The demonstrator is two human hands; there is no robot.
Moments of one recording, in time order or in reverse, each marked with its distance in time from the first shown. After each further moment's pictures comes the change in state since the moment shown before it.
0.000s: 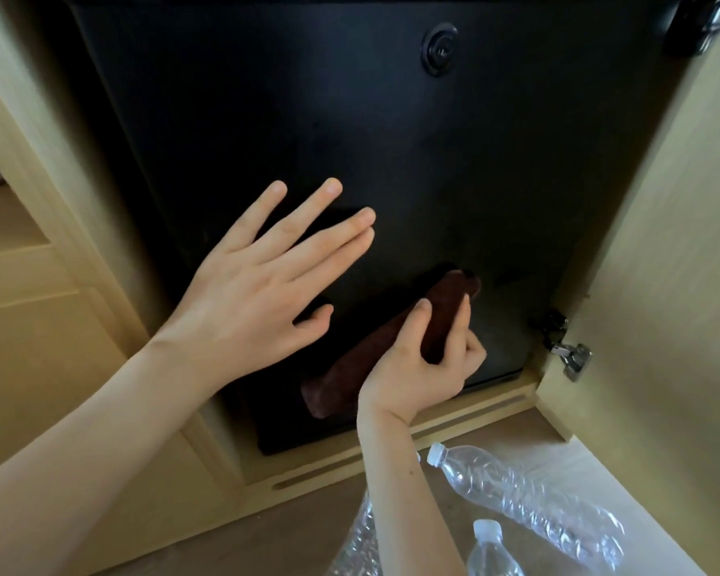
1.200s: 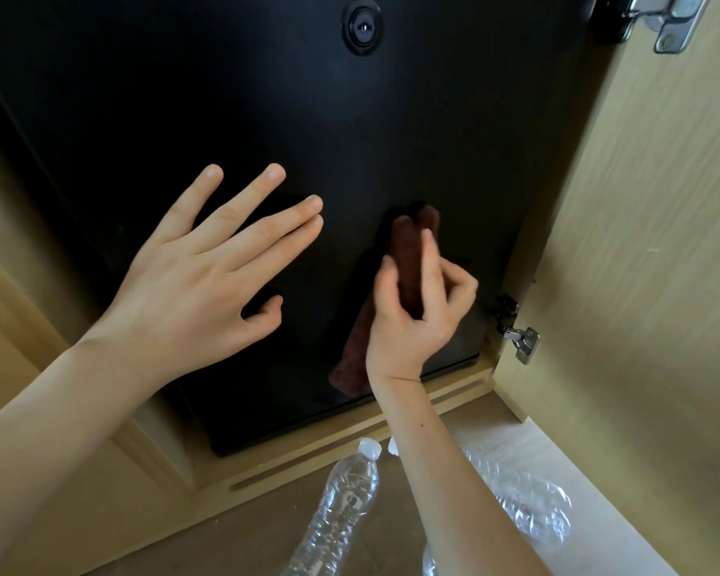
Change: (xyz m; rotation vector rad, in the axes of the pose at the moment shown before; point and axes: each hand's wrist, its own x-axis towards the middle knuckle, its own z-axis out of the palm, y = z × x) left_hand 0.006 0.005 0.010 -0.045 0.081 0.006; right_hand 0.077 0.012 -0.002 -0.047 -0.218 -0.610
